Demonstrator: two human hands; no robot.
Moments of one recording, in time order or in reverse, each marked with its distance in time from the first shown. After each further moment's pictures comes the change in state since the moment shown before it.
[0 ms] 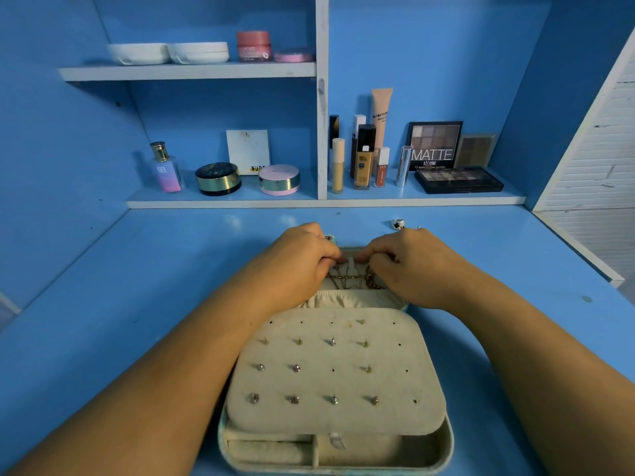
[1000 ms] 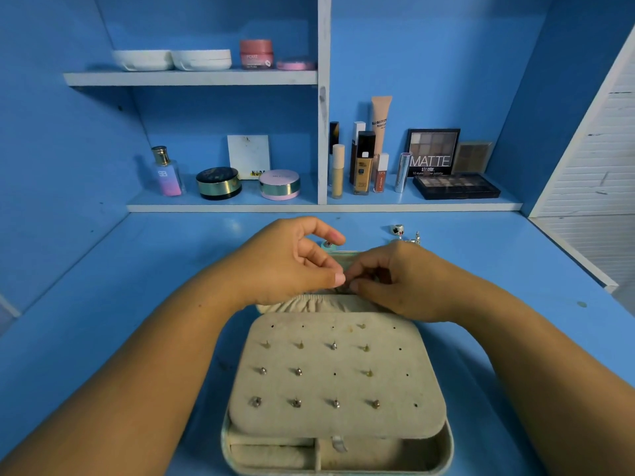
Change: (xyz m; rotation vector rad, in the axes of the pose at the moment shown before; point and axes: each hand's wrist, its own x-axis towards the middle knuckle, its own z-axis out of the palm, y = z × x) left_hand -0.020 0.010 -0.035 -0.724 -0.139 -0.222; right_hand -0.006 -0.002 -0.001 0.112 -0.142 -0.228
